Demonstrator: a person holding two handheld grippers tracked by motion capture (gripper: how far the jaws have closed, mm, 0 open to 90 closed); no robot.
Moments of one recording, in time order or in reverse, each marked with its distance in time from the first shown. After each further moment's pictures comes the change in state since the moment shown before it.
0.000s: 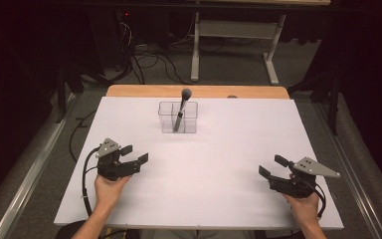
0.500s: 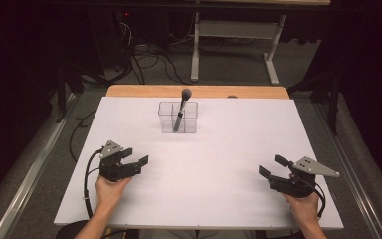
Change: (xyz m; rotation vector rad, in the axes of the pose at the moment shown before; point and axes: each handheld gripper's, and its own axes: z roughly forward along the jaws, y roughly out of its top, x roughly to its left) left arm 0.003 -0.010 0.011 0.057 0.033 0.001; right arm -0.001 0.000 0.002 0.014 -0.004 0.006
